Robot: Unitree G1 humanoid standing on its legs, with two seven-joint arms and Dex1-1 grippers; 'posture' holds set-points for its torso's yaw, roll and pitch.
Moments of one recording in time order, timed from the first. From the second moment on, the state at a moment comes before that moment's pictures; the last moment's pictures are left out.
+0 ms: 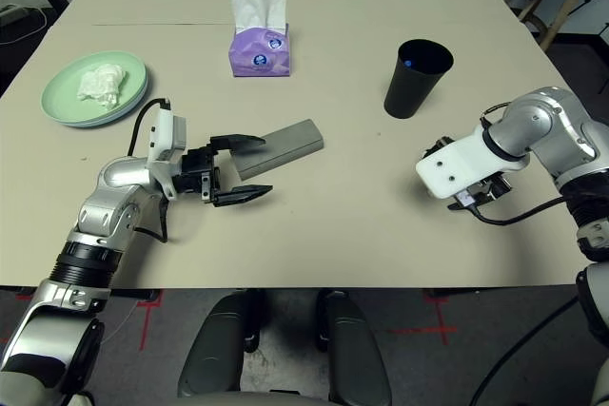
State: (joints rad) left arm -0.52 0.45 -0.09 0.17 -0.36 0.05 -1.24; right arm -0.85 -1.00 0.40 0.59 -0.33 -0.60 1.55
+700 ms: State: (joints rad) left arm -0.56 0.45 -0.08 0.22 -0.36 0.04 -1.26; right arm -0.88 -1.05 0.41 0.32 0.06 -0.08 1.61
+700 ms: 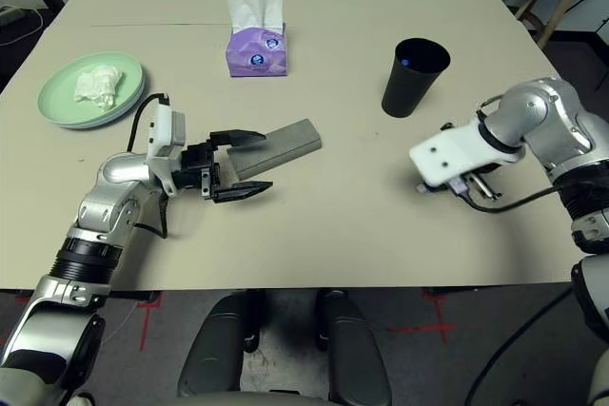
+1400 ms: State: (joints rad) left arm -0.58 0.45 -0.06 0.28 -0.35 0.01 -1.25; right arm -0.66 -0.54 -0.14 -0.07 0.49 0.46 0.87
